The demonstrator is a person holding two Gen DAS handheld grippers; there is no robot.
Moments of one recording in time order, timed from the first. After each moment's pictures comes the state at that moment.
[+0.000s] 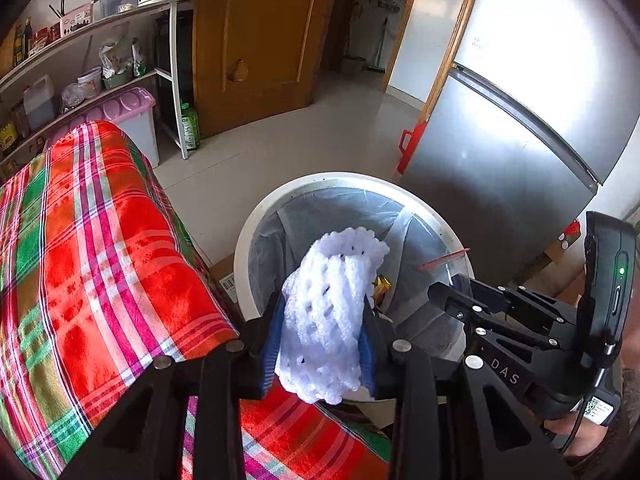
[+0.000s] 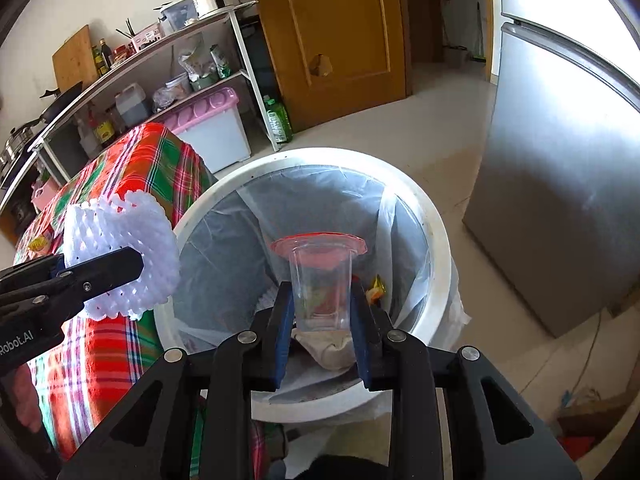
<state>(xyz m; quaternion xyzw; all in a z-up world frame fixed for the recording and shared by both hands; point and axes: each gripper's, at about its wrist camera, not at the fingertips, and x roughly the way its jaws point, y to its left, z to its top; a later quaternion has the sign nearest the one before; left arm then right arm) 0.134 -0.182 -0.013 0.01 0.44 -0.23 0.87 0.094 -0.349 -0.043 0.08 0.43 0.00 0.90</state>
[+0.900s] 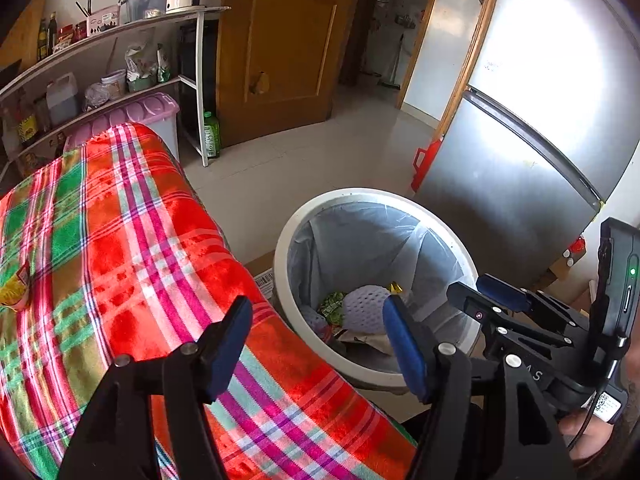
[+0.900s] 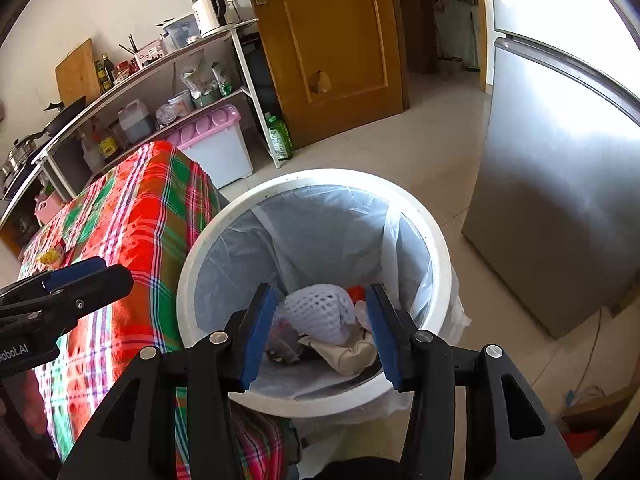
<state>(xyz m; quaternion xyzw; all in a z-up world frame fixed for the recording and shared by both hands) 0.116 -0.147 0.006 -0.01 0.42 -0.20 0.89 0.081 -0.338 -0.020 0.09 0.40 0.00 0.91</state>
